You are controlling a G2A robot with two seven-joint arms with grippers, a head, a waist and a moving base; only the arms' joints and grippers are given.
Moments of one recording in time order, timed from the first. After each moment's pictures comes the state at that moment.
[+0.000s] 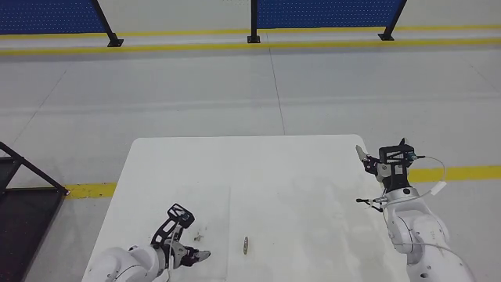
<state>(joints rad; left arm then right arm) 2.03 -1.11 -1.51 -2.04 1.06 -0.29 -0.91 -1.73 -1.15 1.60 -1.80 -1.33 0.00 0.00</state>
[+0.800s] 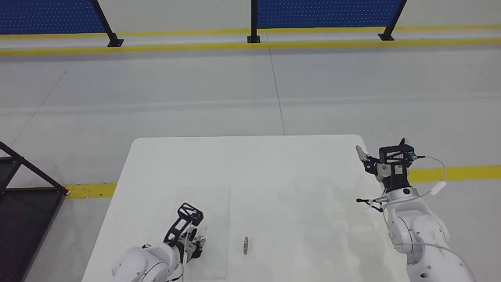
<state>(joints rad) 1.95 -1.11 -1.37 -1.94 1.22 -0.16 -0.84 -1.73 -1.15 1.60 -1.80 -1.33 0.00 0.00</state>
